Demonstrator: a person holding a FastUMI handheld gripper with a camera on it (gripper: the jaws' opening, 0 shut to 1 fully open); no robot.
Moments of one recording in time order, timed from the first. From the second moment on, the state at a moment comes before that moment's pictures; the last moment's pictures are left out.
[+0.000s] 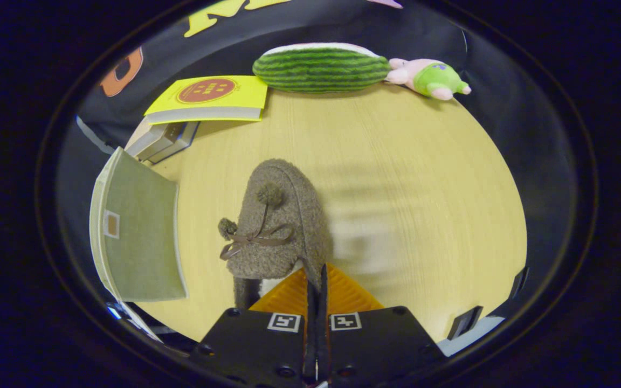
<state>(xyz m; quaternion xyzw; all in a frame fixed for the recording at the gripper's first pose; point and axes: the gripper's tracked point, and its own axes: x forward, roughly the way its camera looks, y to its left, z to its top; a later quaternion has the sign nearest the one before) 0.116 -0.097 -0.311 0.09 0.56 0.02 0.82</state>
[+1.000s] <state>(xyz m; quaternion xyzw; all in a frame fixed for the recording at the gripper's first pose) 0.097 0.066 -0.151 0.06 0.53 0.10 0.84</state>
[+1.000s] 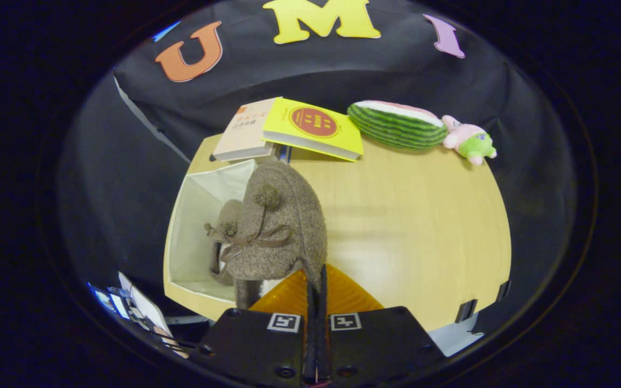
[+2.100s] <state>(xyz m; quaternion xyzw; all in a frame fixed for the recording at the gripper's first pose) 0.140 0.190 -0.167 0.15 0.47 0.09 0.87</state>
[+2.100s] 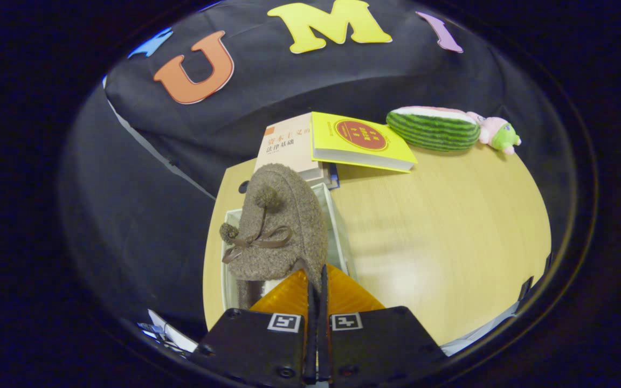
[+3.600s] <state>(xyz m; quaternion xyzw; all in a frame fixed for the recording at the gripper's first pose) 0.044 0.104 -0.021 0.02 0.07 0.06 1.00</state>
